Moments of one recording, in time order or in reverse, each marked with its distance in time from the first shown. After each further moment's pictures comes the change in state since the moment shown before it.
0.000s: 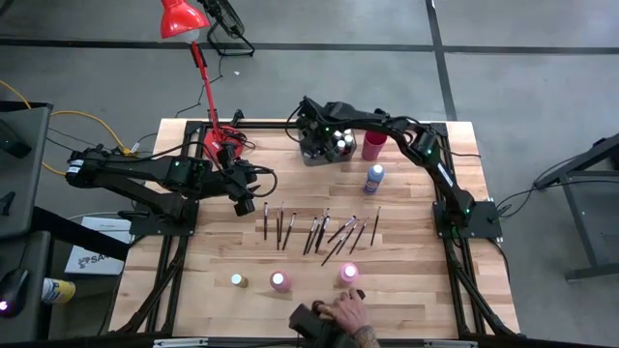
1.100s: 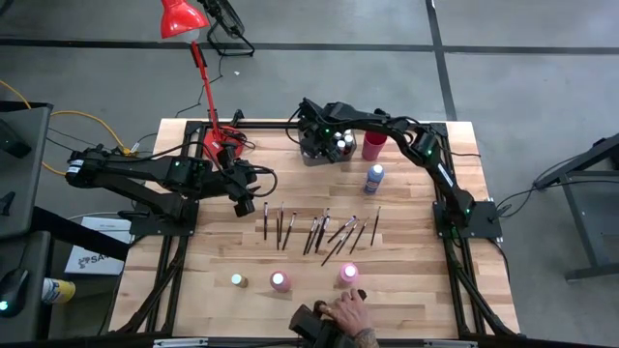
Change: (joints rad) left arm 0.000 0.000 0.000 -0.003 0.016 -0.015; right arm 0.006 0.000 0.000 -0.043 0.037 -0.012
